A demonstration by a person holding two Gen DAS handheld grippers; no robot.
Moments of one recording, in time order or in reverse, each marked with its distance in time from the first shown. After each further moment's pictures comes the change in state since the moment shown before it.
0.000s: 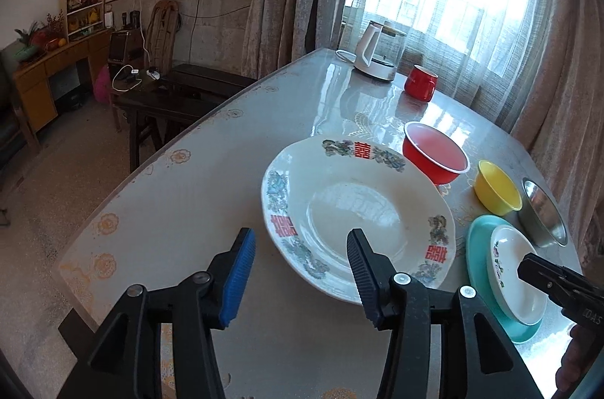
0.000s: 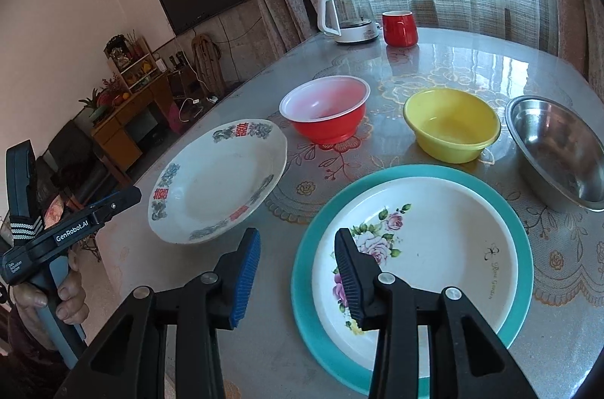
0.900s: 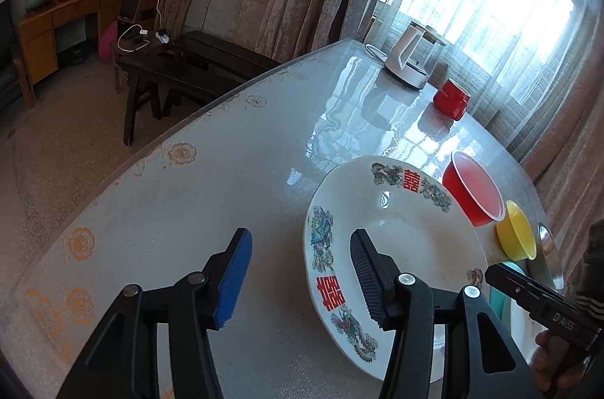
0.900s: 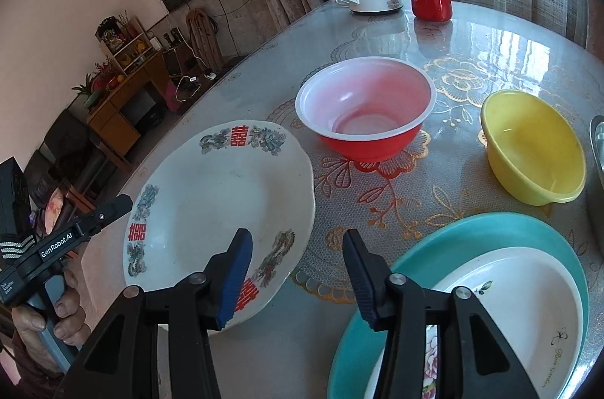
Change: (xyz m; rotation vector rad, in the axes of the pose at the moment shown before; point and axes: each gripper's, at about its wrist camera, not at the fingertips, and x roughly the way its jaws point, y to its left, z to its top) left arm 0.064 0.040 0.035 -0.147 0.081 -0.042; right arm 0.091 0.013 0.052 0.026 0.117 0.005
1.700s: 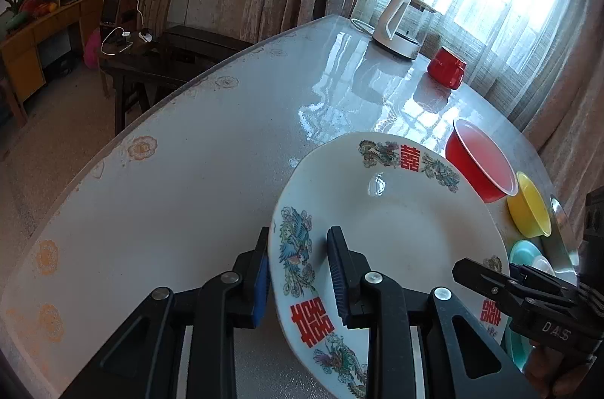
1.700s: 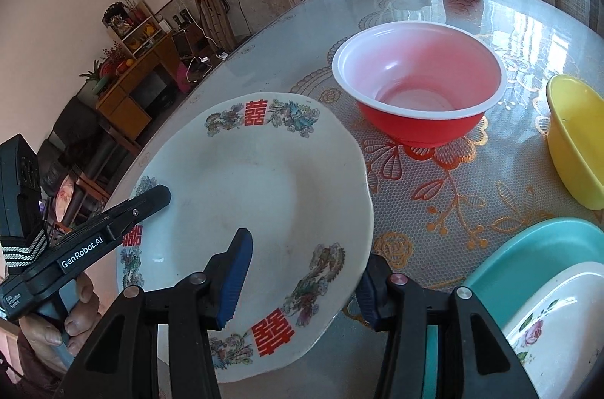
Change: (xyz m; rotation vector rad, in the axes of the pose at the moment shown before) left arm 0.028 -0.018 -0.008 0.092 0.054 0.006; right arm 0.050 0.017 0.006 -0.017 0.082 0.044
